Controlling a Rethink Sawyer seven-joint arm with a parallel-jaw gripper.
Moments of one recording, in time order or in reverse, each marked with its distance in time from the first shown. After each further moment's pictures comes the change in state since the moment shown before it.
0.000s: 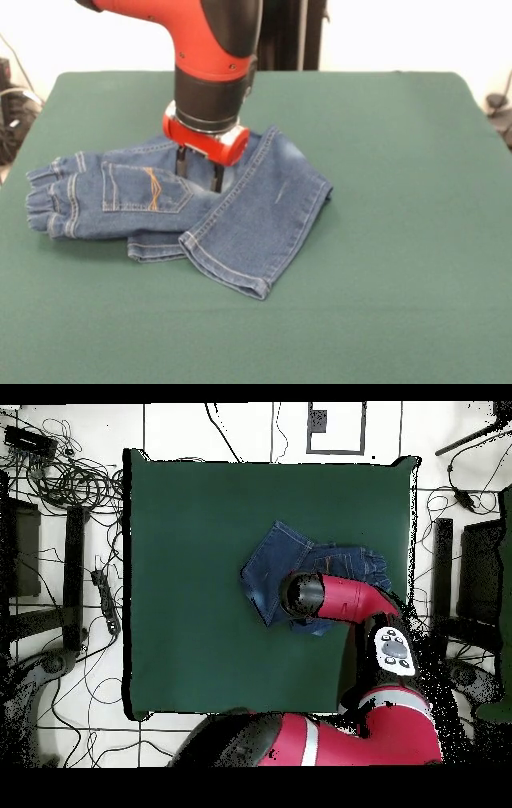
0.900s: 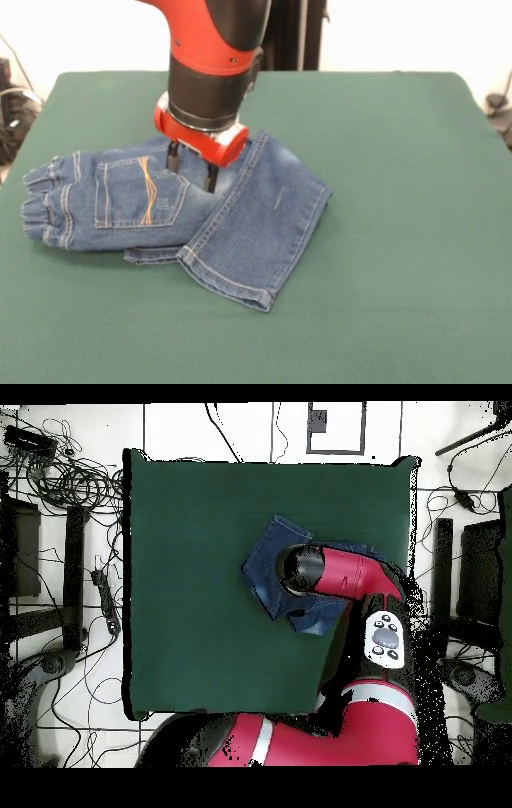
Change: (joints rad) arm 0.086 0.012 -0.097 -0.151 0.094 0.178 0.000
